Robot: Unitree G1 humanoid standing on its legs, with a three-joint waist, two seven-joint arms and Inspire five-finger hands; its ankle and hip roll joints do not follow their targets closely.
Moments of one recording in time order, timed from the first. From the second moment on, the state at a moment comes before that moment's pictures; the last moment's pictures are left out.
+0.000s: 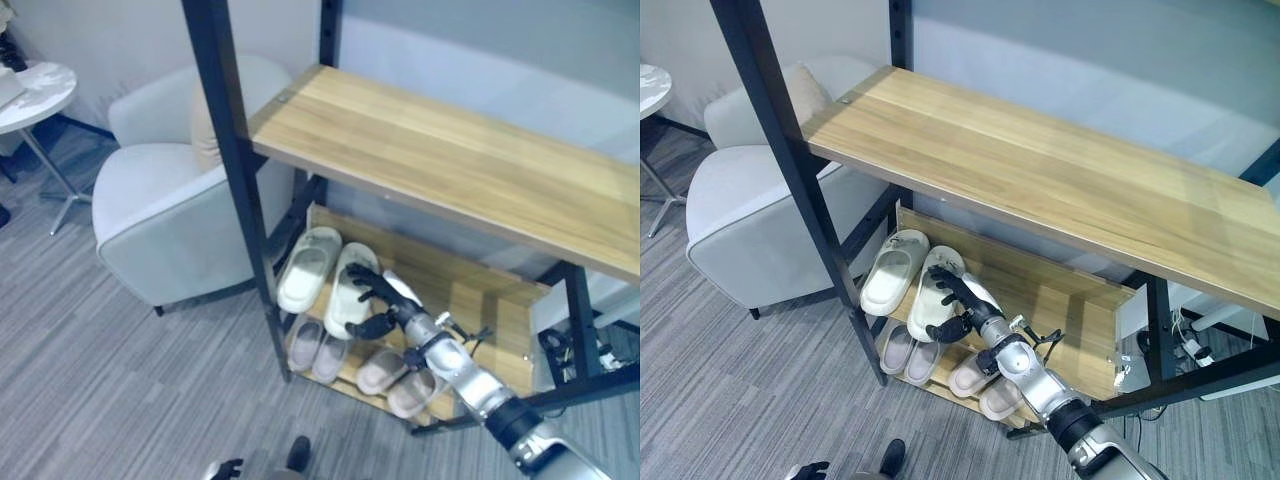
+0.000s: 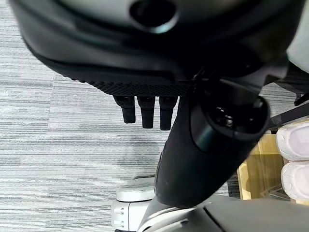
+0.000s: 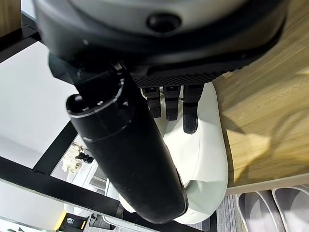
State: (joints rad) left arm 0.05 0.25 -0.23 1.21 0.09 -0.05 0.17; right arm -0.38 -0.39 0.56 0.40 -0.01 -0.14 -0.08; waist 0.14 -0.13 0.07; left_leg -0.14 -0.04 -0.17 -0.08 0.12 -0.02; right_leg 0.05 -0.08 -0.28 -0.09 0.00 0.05
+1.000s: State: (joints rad) left arm 0.05 0.23 -0.23 1.23 0.08 -0.04 0.19; right arm -0.43 -0.43 0.56 0.19 0.11 -0.07 -0.05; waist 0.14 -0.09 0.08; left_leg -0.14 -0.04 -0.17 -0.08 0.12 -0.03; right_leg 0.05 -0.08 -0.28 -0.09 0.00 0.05
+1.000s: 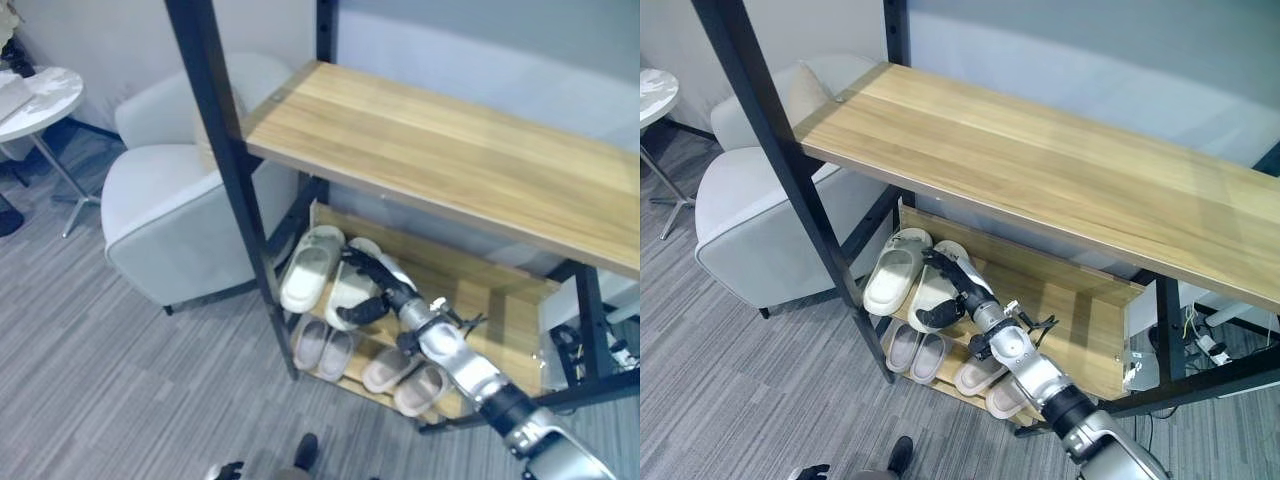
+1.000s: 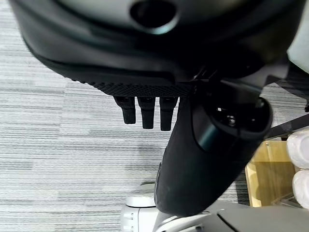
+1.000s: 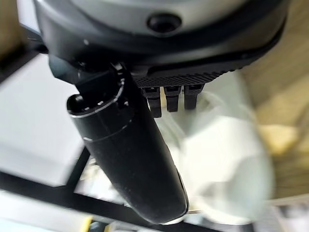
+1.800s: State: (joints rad) left arm 0.07 0.22 -0.21 1.23 0.10 -0.04 0.14; right arm 0.23 -0.65 0.24 -0.14 0.20 -0.11 0.18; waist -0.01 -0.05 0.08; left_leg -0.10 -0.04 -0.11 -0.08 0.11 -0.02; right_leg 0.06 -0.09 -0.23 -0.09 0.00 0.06
